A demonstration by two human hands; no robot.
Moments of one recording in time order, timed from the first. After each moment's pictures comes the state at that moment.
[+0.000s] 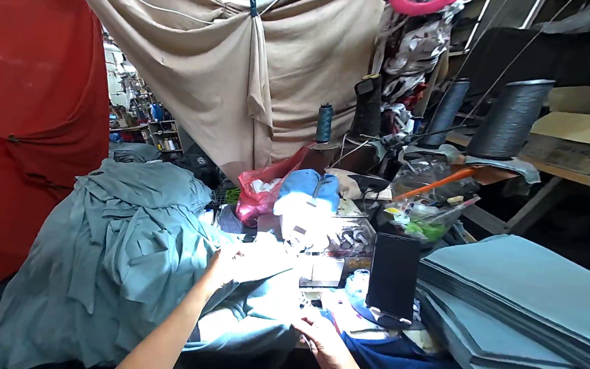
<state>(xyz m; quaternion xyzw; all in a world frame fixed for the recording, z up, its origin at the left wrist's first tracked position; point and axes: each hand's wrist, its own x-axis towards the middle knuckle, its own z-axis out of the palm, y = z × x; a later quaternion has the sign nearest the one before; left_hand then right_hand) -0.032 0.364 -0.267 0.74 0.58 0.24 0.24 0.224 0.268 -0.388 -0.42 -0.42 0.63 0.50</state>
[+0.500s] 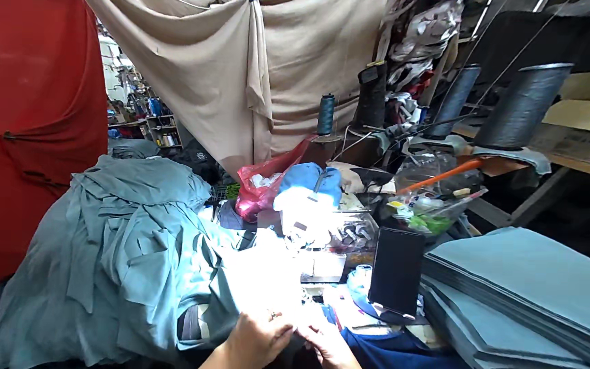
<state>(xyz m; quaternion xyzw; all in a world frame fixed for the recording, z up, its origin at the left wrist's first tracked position) 0.026 0.265 -0.335 0.87 0.28 0.40 -0.03 0.228 0.254 -0.392 -0.43 -0.43 0.62 0.50</state>
